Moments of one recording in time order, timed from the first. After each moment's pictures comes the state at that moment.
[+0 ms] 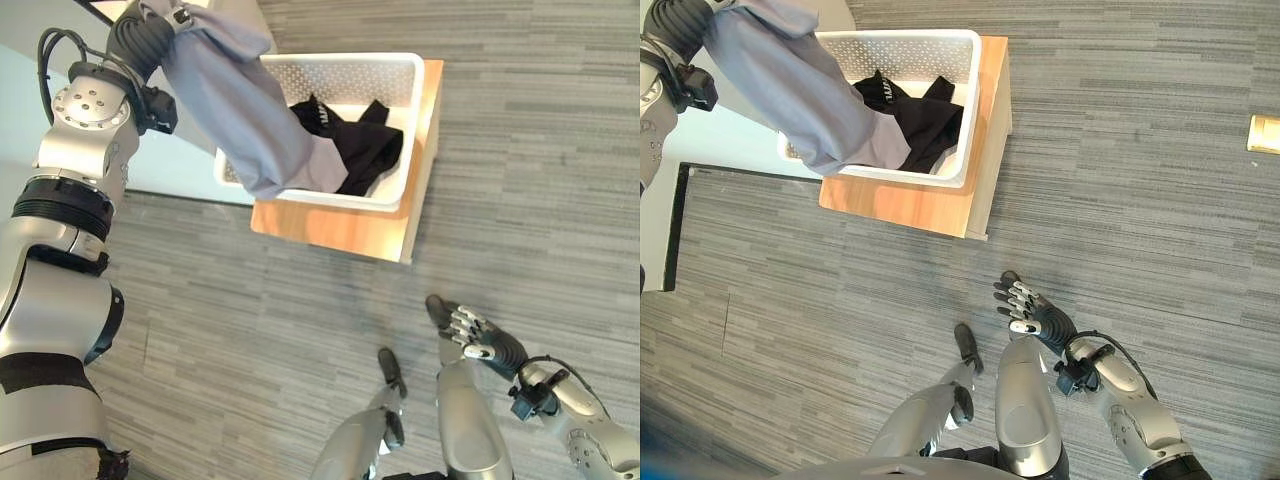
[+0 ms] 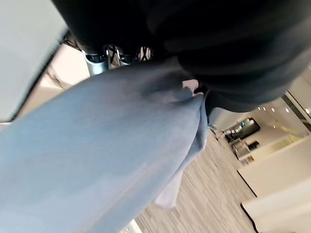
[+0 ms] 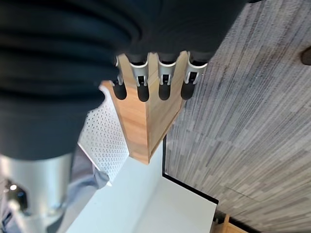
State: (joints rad) left arm -1.38 0.93 -0.70 0.93 -0.70 -0.12 -0.09; right arm 0.18 -0.64 0.21 -0.06 0.72 0.02 0.38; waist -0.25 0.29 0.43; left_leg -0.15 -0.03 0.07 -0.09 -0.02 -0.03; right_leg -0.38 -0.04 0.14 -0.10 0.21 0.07
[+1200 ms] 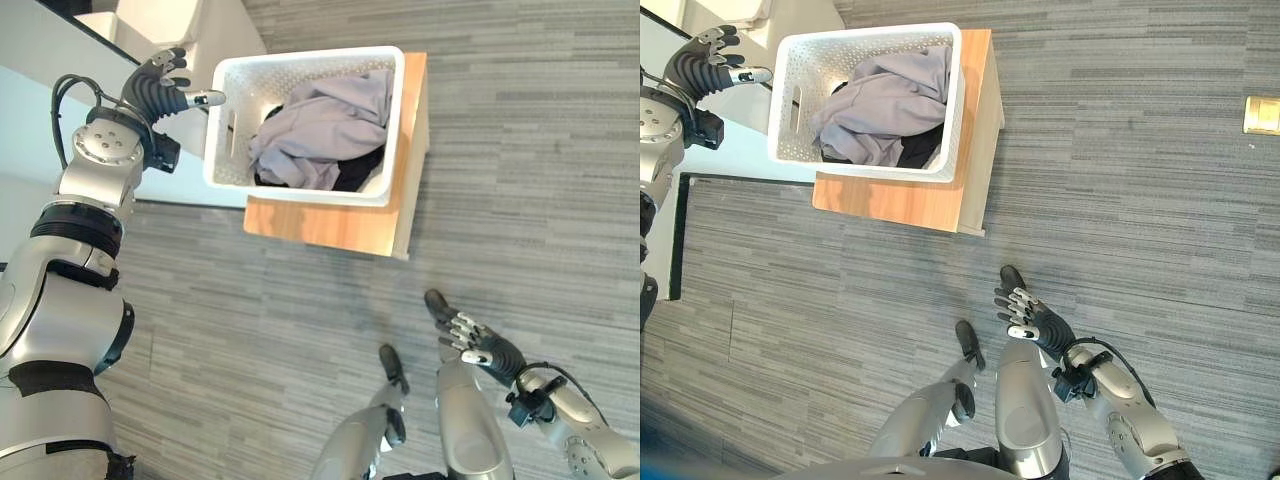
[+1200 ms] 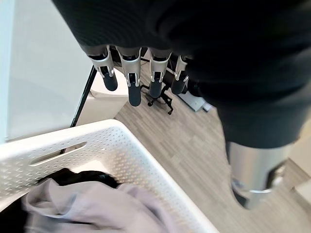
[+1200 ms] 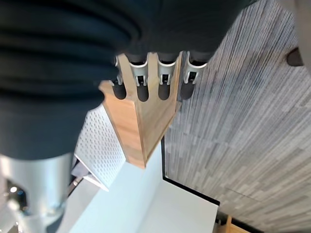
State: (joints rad) left arm -1.22 0.91 -0.57 0.98 -0.55 -0.12 -0.08; right arm 0.16 -0.65 0.27 -0.04 0.70 0.01 0.35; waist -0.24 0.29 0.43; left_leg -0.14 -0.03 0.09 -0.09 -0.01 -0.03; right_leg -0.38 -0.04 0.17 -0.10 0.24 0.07
